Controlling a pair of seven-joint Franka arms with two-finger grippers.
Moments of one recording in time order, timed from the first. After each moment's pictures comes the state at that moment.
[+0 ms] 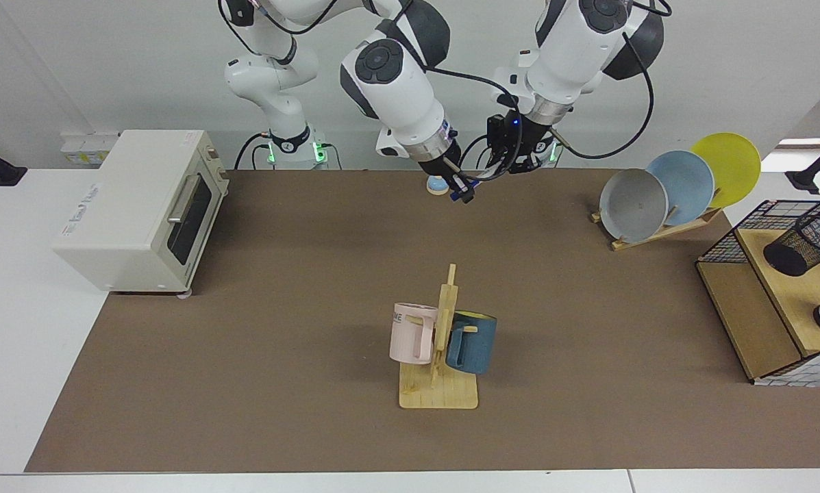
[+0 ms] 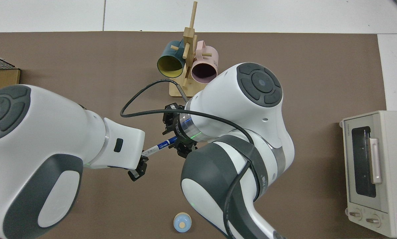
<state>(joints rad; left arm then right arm) -0.22 -0.11 -0.18 -1.81 -0.27 1.65 0.67 0.45 0.28 0.16 -1.47 0.42 1.88 1.64</state>
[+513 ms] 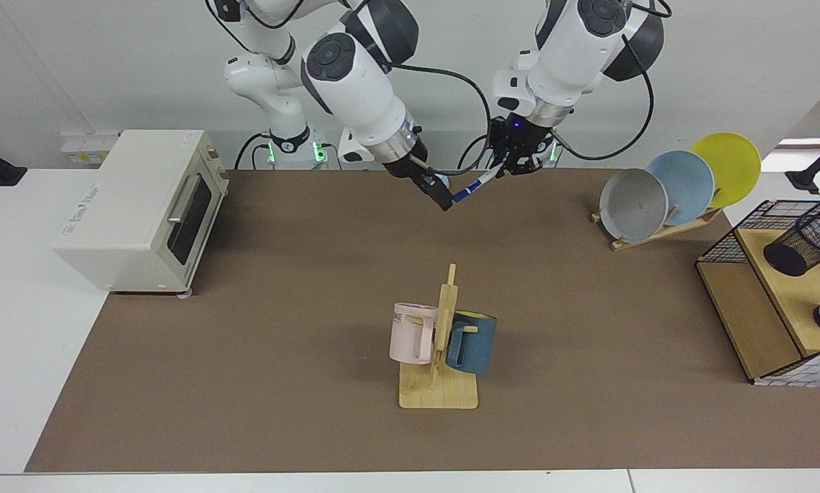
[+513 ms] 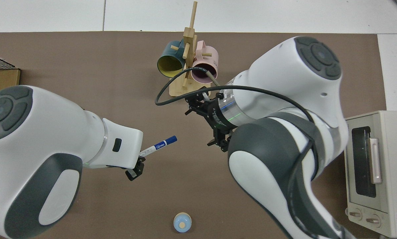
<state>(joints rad) -0.22 -0.11 -0.17 -1.82 -0.26 1.65 0.67 0.33 0.24 0.15 -1.46 0.43 1.76 1.34</state>
